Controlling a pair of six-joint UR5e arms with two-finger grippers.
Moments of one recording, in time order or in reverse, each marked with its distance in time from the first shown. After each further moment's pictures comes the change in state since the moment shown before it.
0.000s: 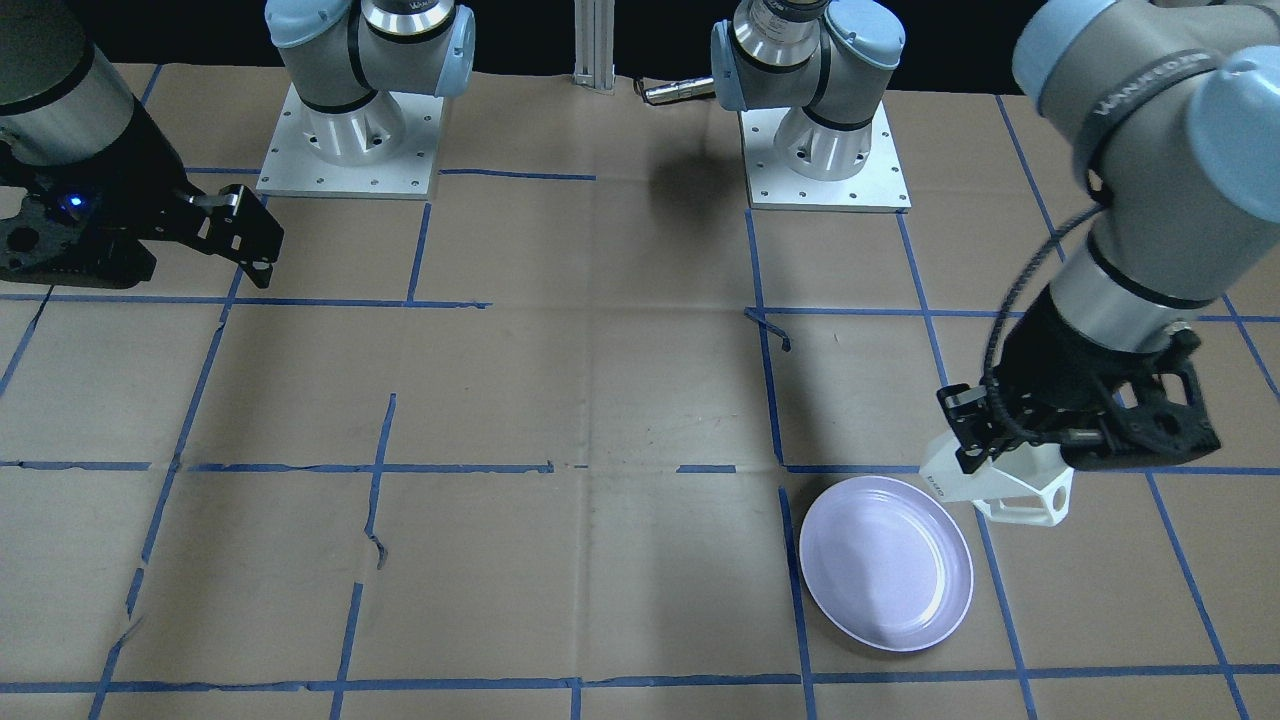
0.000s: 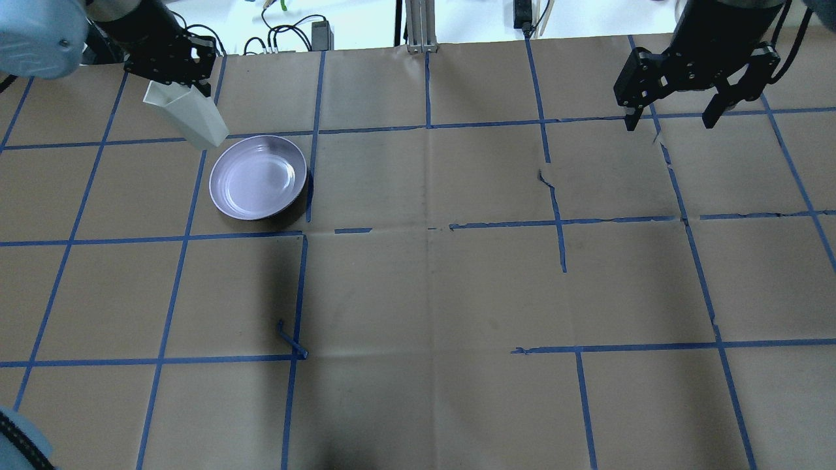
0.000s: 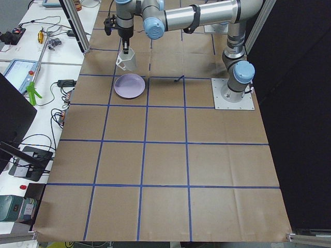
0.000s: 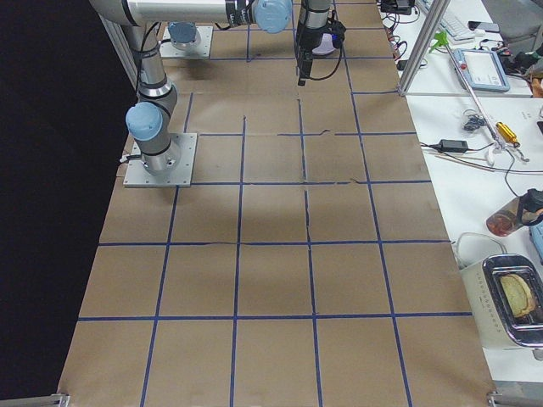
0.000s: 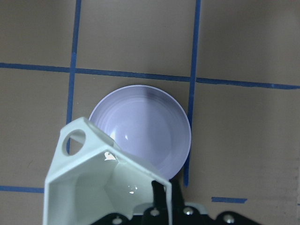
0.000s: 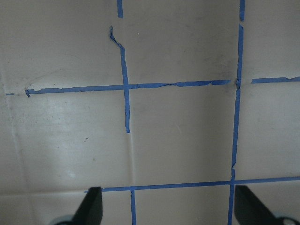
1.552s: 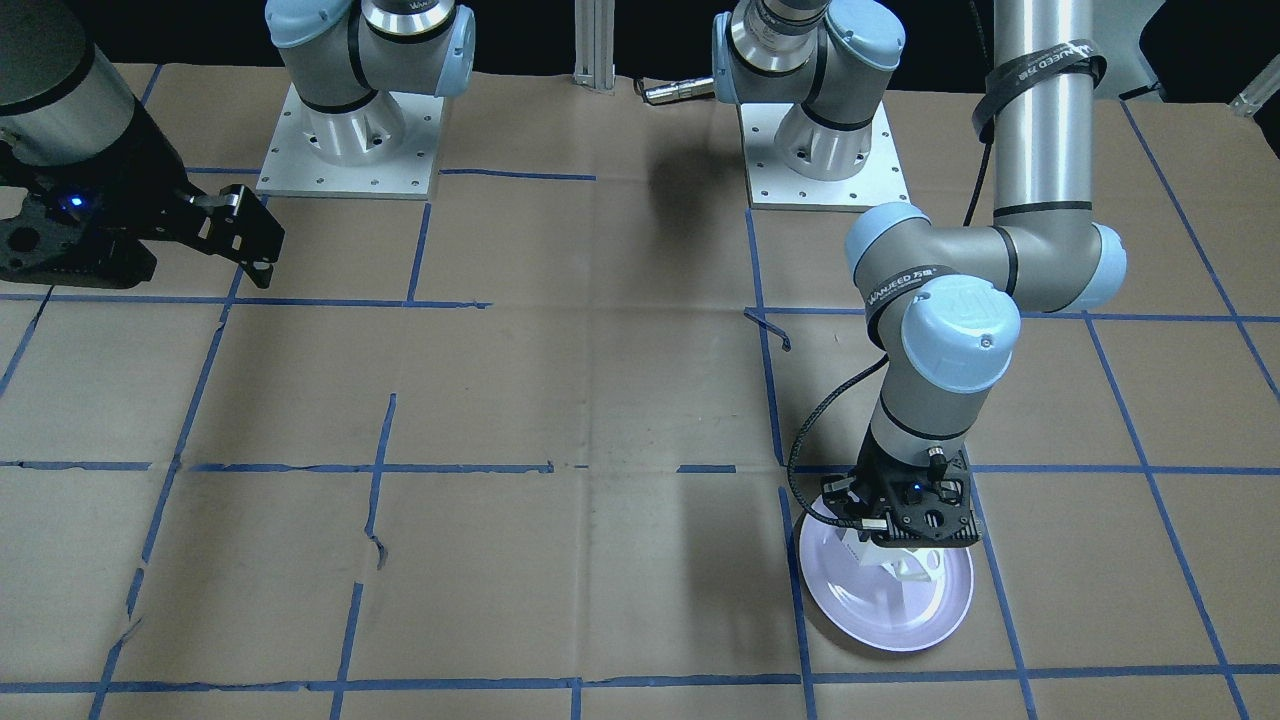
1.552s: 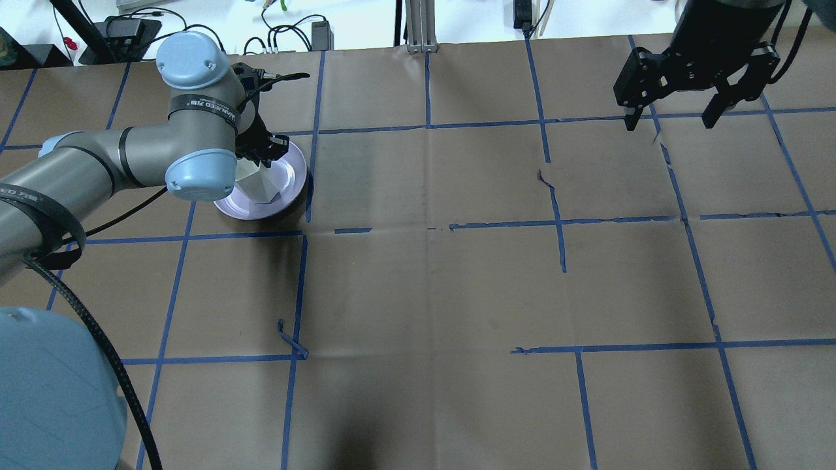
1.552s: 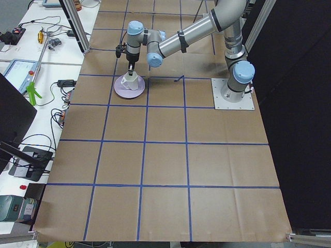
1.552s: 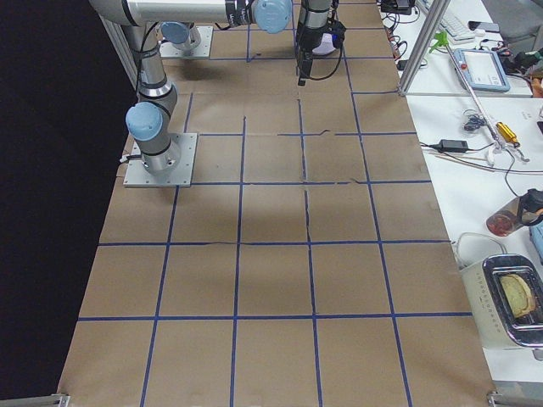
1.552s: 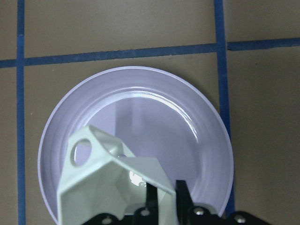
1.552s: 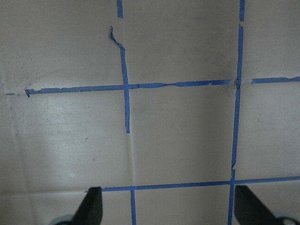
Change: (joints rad) left arm -0.043 -0.154 -0.334 0.536 0.113 0.068; right arm 0.000 0.000 0.000 0.000 0.000 0.000
